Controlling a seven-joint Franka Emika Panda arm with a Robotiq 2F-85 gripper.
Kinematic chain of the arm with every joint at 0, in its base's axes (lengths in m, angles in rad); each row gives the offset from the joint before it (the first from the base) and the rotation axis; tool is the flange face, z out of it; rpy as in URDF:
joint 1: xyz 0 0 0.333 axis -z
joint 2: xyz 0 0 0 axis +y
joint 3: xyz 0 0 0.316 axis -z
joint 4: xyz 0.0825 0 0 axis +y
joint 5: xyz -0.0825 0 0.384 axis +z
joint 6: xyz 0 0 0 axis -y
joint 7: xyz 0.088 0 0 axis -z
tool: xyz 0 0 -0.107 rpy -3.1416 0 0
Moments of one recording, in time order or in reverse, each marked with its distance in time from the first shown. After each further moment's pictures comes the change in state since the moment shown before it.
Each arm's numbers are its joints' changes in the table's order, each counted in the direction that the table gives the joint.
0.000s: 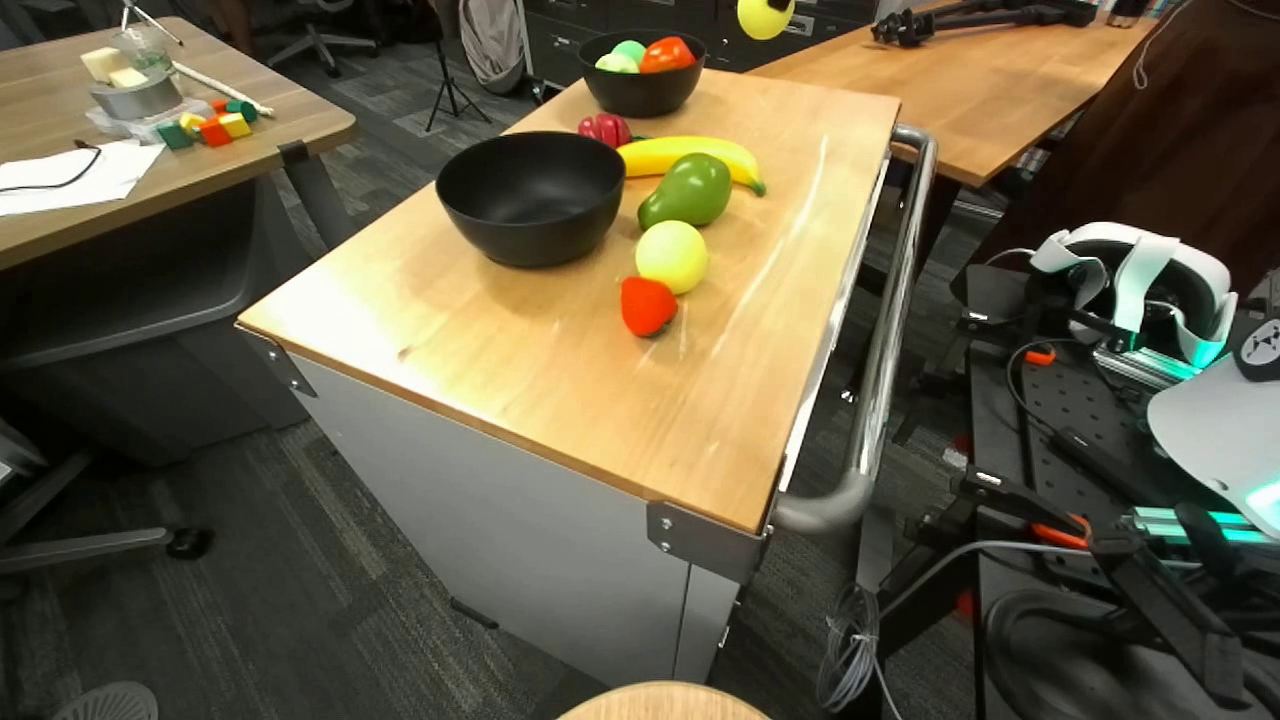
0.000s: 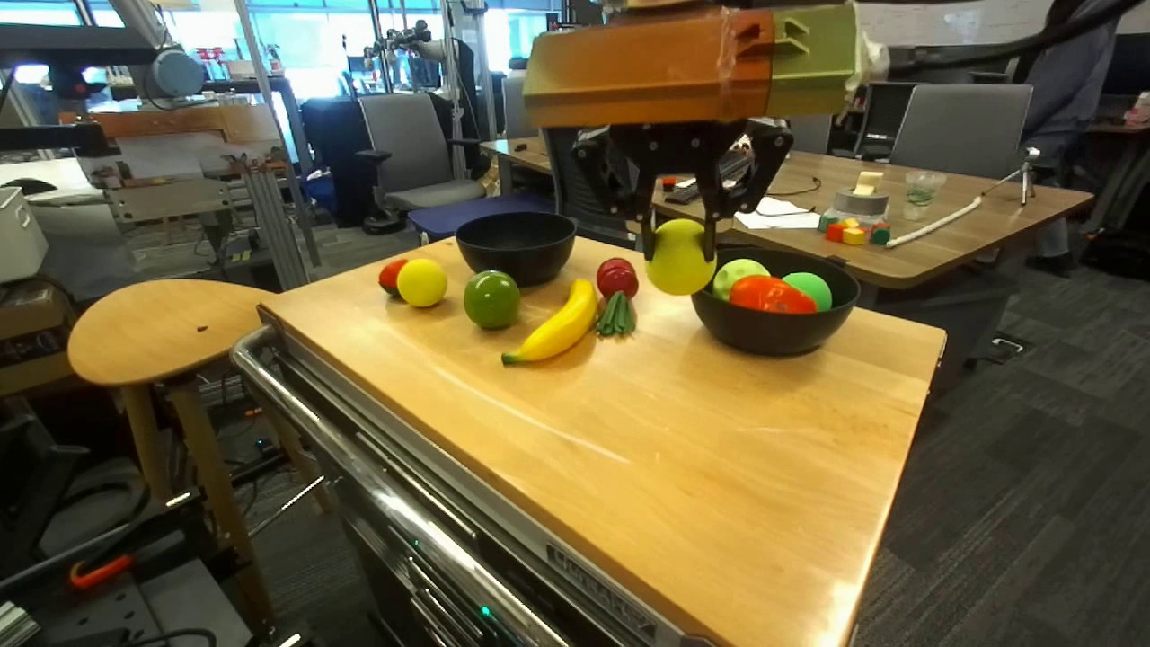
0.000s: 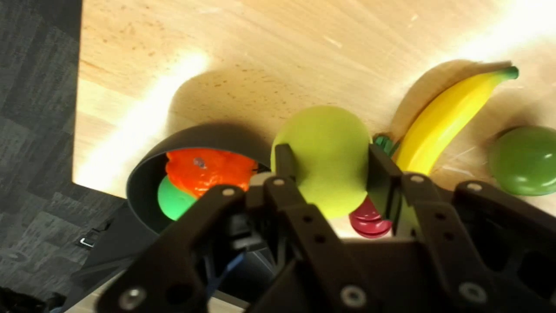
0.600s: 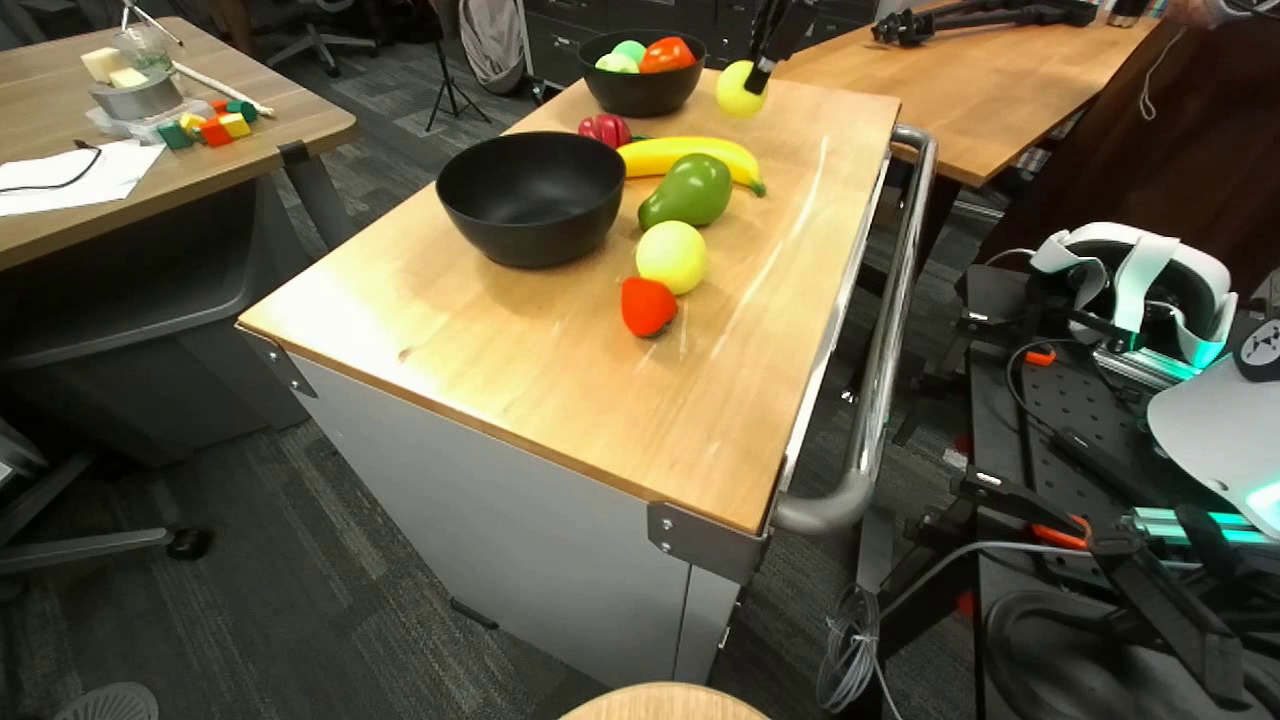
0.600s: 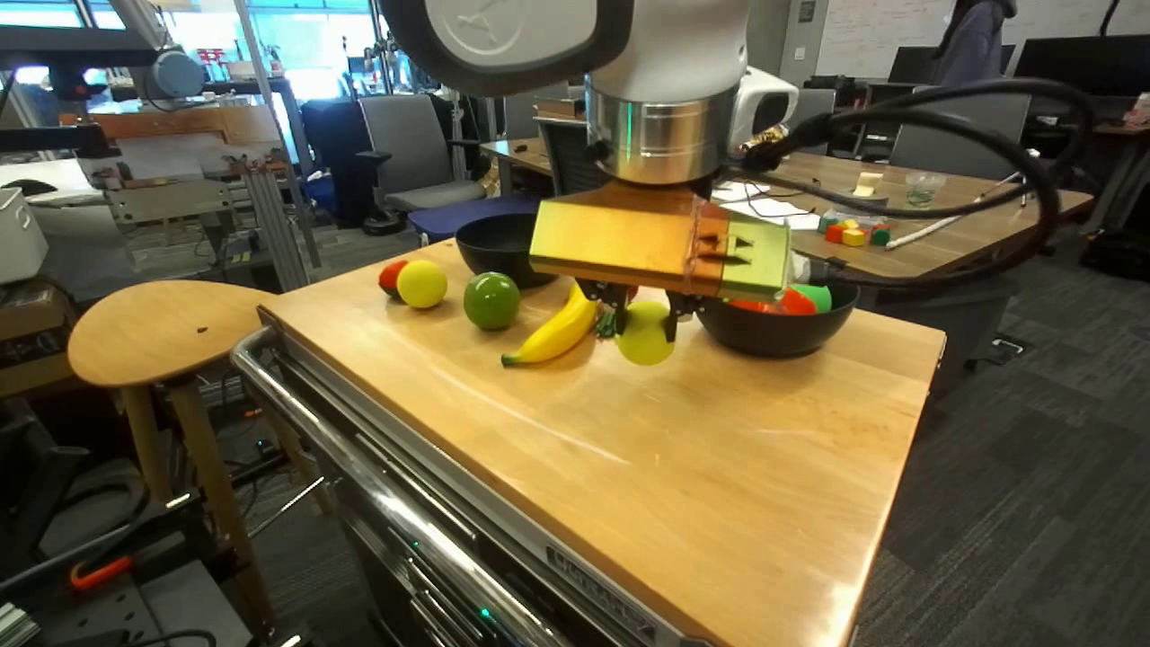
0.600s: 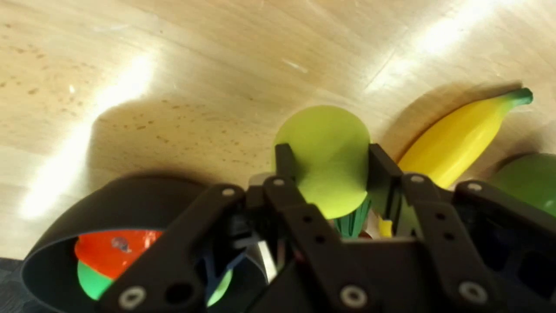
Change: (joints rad) arm -0.068 0.155 0.038 0.015 0.226 0.062 -0.160
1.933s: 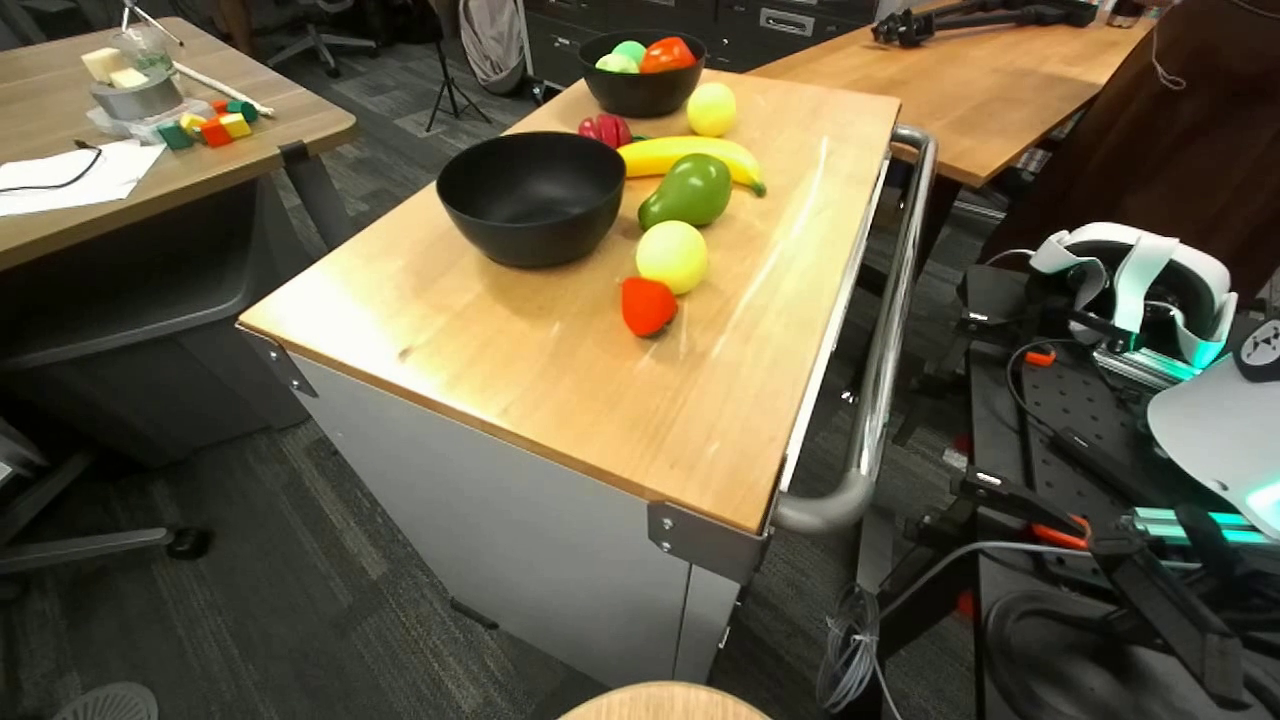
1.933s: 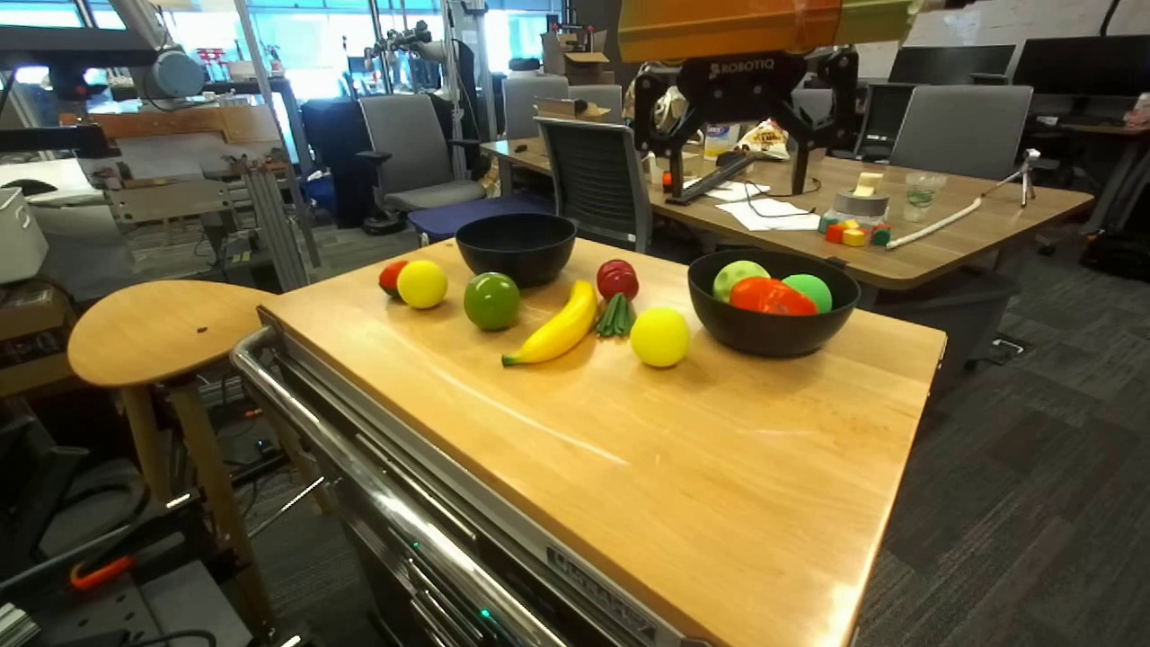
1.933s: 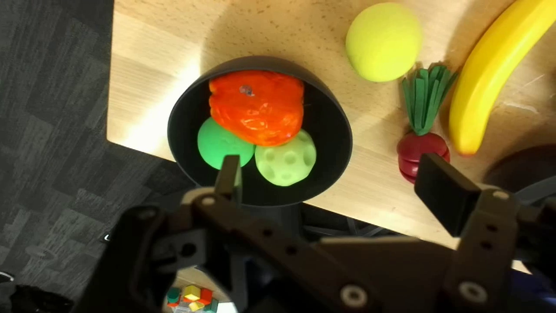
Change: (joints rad) arm -0.001 0.002 -0.002 -0.273 -0.264 -0.136 0.297
